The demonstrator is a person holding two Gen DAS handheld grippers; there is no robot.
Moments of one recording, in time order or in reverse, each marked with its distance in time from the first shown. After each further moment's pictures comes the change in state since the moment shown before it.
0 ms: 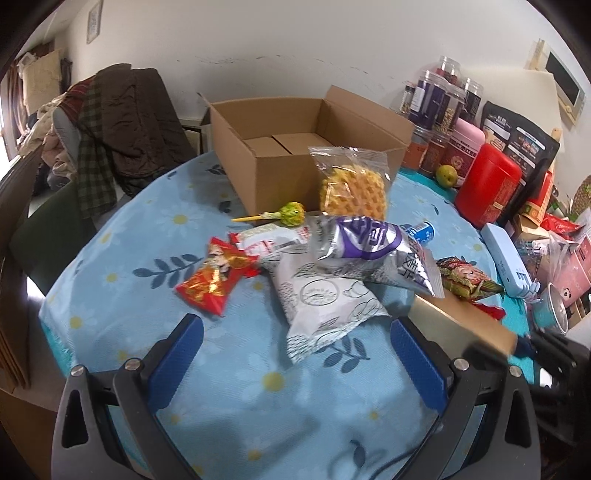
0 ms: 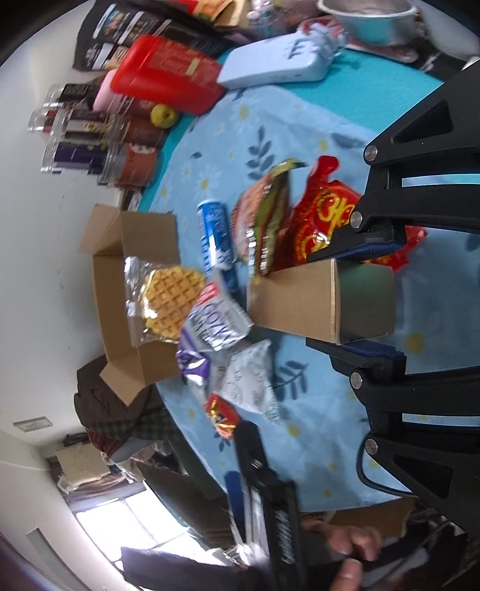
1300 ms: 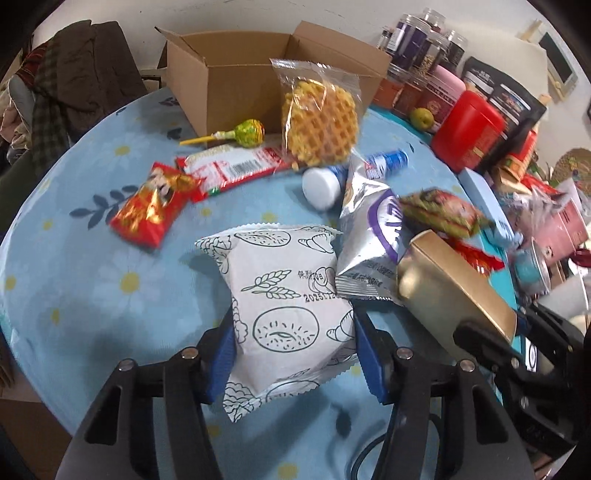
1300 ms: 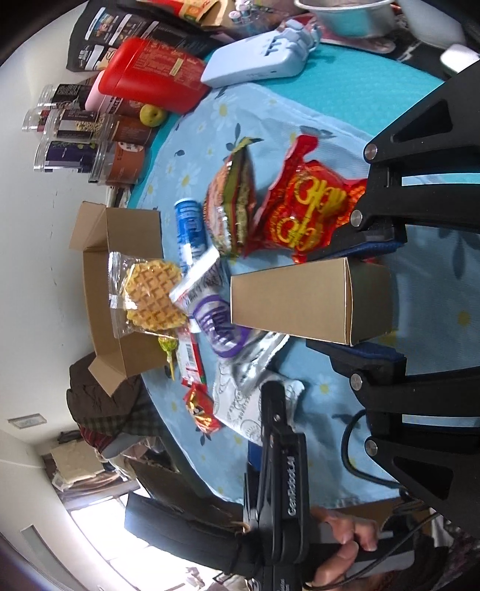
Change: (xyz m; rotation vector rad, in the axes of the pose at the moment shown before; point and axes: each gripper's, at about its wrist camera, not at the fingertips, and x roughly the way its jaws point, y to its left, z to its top) left arm 0.021 -0.001 -0.033 0.020 0.214 -0.148; right arm -0.001 0.010 -0.020 -0.011 0.011 0.007
